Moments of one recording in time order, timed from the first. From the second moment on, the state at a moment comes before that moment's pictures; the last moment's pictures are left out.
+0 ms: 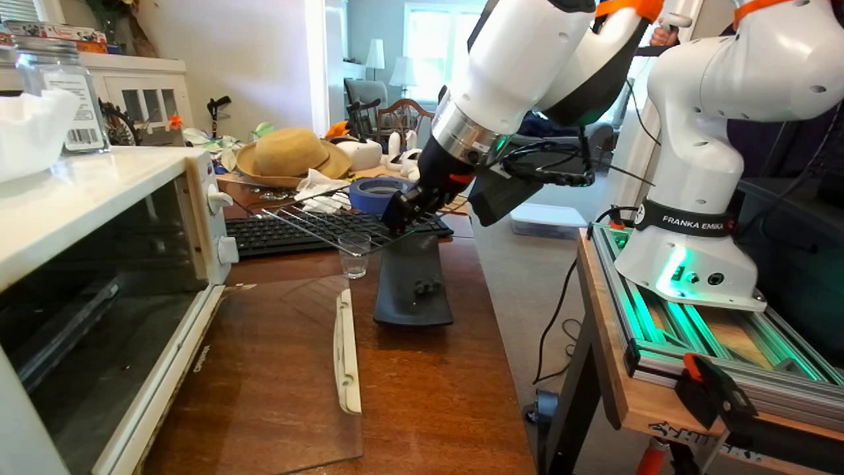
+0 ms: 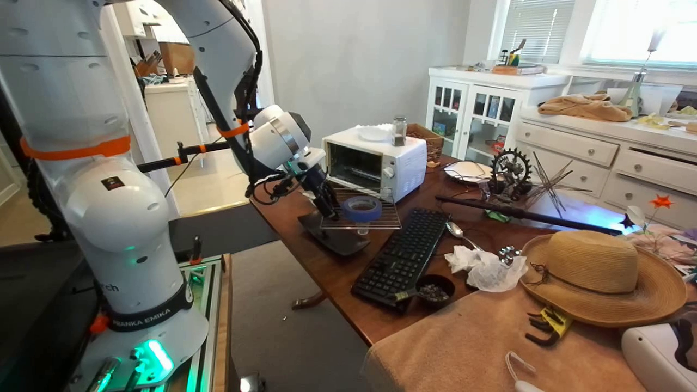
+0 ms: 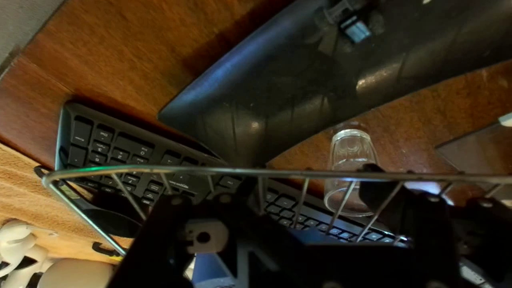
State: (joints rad) arm 0.54 0.02 0.03 -2.61 -1.25 2.62 2.00
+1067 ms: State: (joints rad) arm 0.33 -0.02 0.15 -2.65 -1.51 2.71 2.32
